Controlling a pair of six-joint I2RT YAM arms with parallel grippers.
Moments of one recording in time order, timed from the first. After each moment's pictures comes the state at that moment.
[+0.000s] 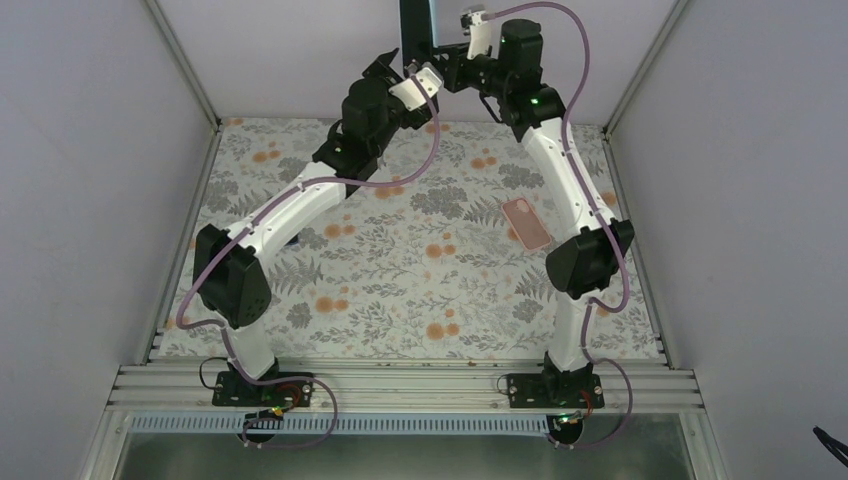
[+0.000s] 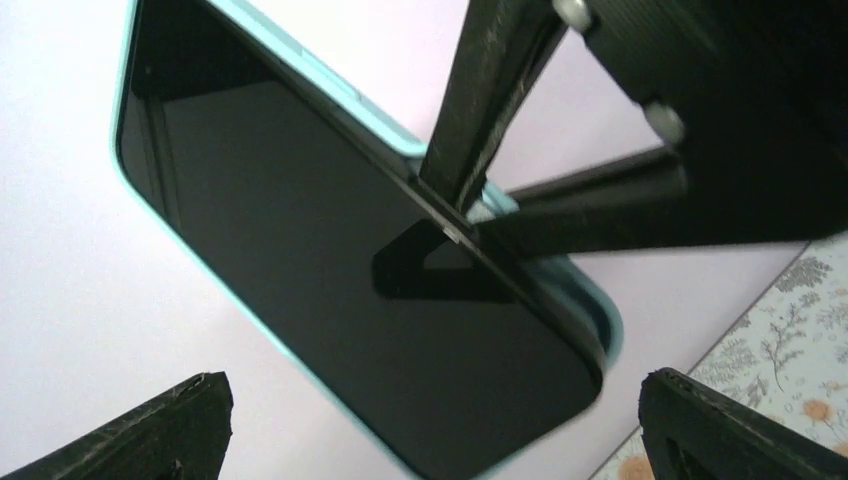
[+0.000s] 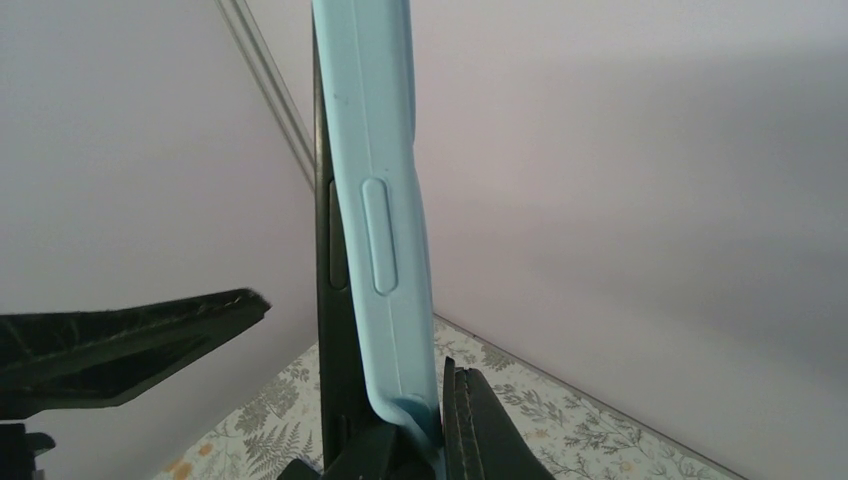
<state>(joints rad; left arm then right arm) -0.61 1.78 1.68 0.14 -0.21 0.64 0.35 2.00 2.25 -0.38 -0.50 0.20</state>
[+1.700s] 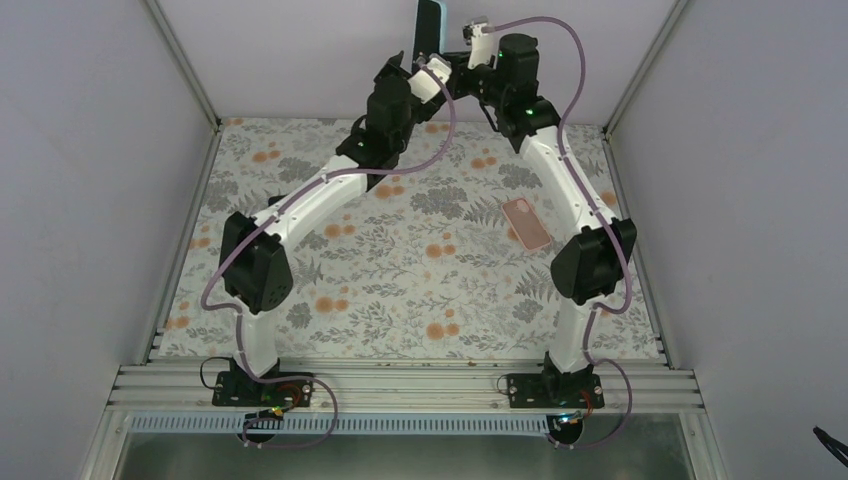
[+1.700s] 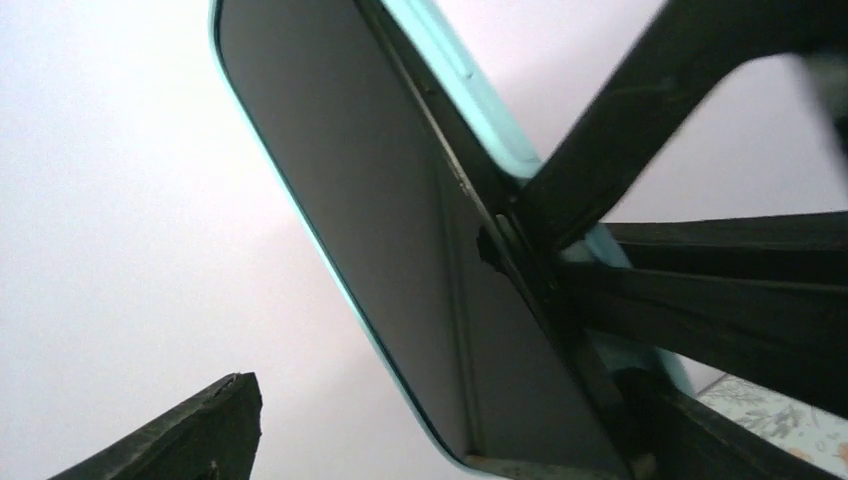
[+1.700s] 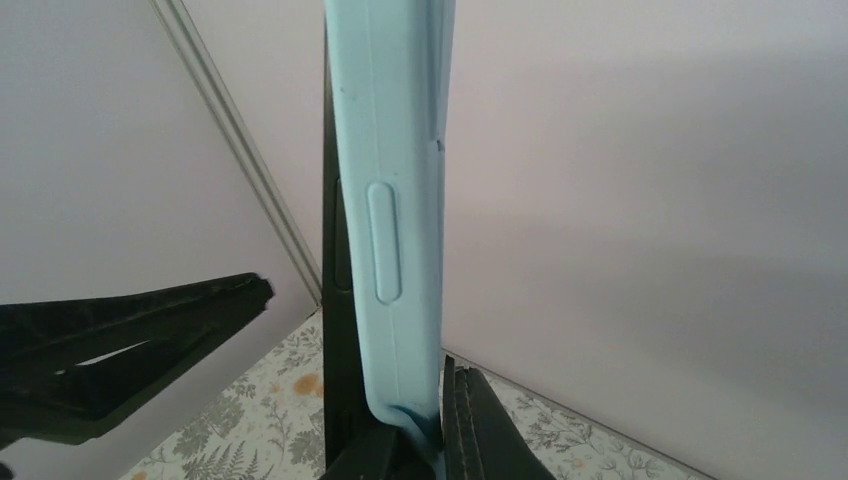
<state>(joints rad) -0.64 1.93 1.82 0.15 -0.39 0.56 0.36 1.96 2.07 -0.23 -0.42 0.19</state>
